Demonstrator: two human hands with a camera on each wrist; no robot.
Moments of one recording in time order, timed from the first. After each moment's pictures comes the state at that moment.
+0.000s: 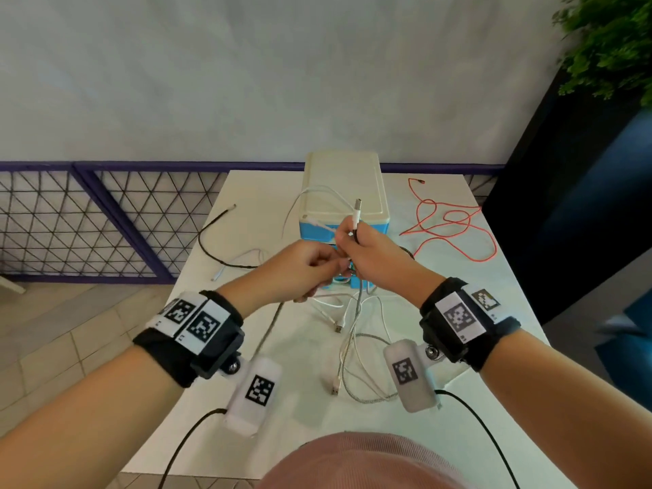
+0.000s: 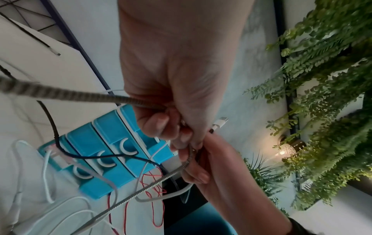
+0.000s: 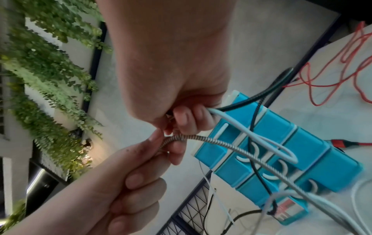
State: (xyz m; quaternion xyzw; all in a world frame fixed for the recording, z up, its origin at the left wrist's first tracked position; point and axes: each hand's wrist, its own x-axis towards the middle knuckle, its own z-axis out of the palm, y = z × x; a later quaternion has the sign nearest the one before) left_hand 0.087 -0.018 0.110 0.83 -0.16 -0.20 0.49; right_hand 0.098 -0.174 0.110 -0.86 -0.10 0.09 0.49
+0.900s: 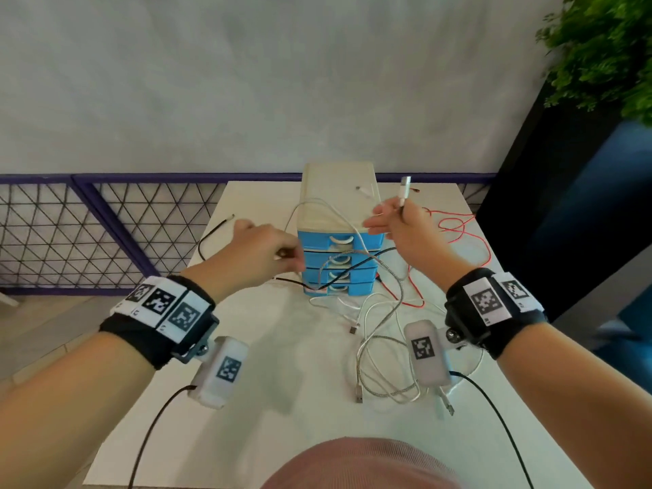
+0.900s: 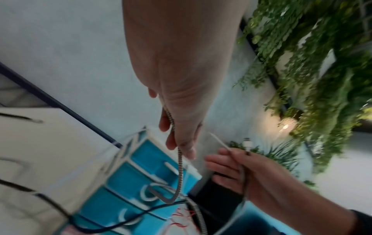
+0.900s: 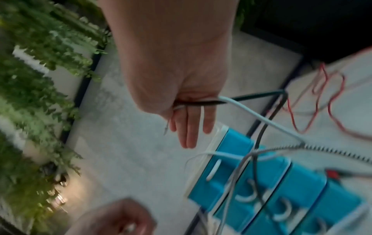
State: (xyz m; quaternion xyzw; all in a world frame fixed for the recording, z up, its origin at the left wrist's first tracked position) left_hand 0.116 0.029 0.125 0.97 -0.22 -0.01 0.13; right_hand 0.120 -0.216 0.126 -0.77 0.02 -0.02 0.64
